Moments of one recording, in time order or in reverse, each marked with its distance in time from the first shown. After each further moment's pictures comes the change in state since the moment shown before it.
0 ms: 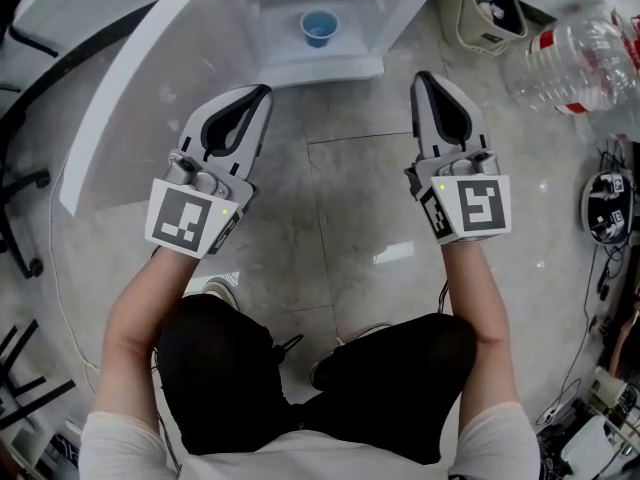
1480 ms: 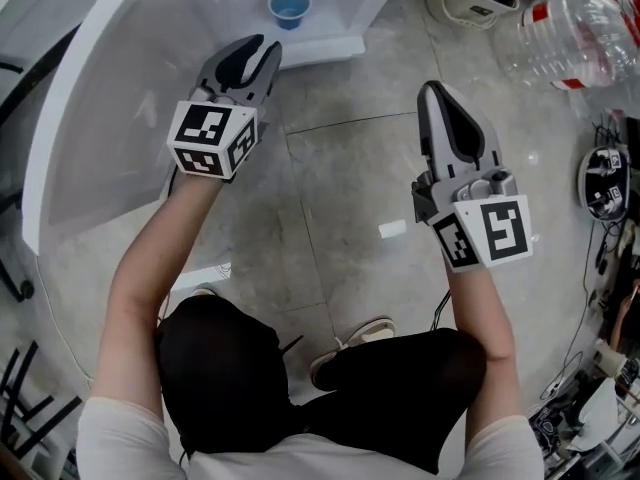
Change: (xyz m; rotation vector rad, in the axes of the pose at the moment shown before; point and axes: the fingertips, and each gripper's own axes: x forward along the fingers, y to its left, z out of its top) left arm 0.098 0.032 -0.116 -0.155 0.164 0.049; right arm -0.036 -0.010 -0.022 0.146 0.067 -0.033
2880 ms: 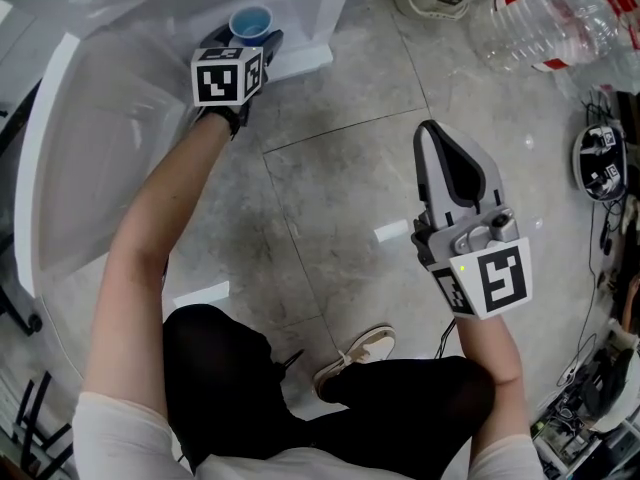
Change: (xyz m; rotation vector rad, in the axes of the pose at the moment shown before) left arm 0.130 0.036 -0.058 -0.056 0.293 0.083; right arm -0.050 -0.012 0.005 -0.051 0.020 -0.033
